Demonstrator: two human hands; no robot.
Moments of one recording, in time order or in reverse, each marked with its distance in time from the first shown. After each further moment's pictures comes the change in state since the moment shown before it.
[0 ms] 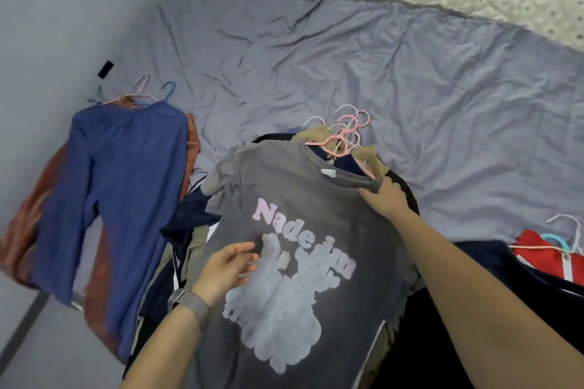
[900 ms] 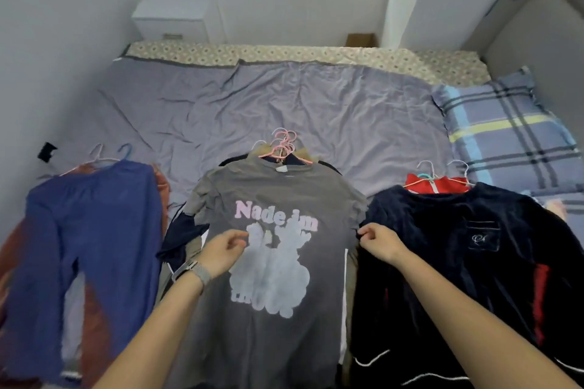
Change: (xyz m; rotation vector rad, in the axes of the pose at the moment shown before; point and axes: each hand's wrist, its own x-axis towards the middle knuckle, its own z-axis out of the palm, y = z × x) left_hand -0.089 -0.001 -0.065 0.732 -0.273 0.556; right_hand -0.318 0.068 -0.001 0.232 0.131 0.076
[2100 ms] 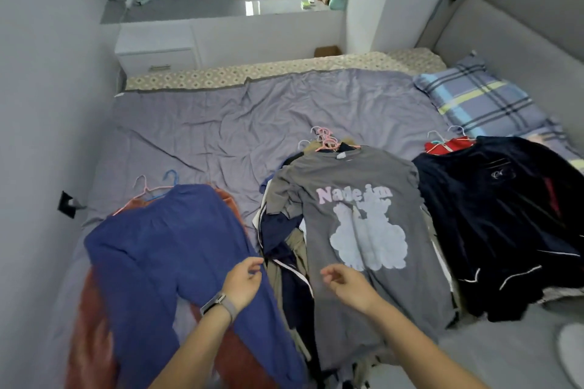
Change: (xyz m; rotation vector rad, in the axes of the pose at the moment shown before) left_hand -0.029 -0.272 -0.219 0.100 -0.137 0.201; right_hand -0.182 -0.282 0.351 0.342 0.044 0.003
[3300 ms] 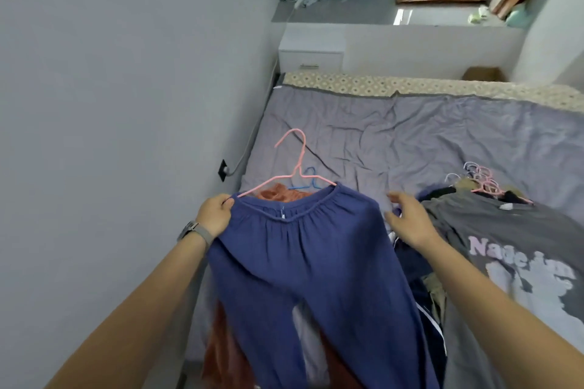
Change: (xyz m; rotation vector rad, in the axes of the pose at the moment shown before) left_hand -0.036 -0.162 -0.366 0.018 0.556 -0.187; right_hand 0.098 -0.284 0.104 -0.310 0.161 -0.346
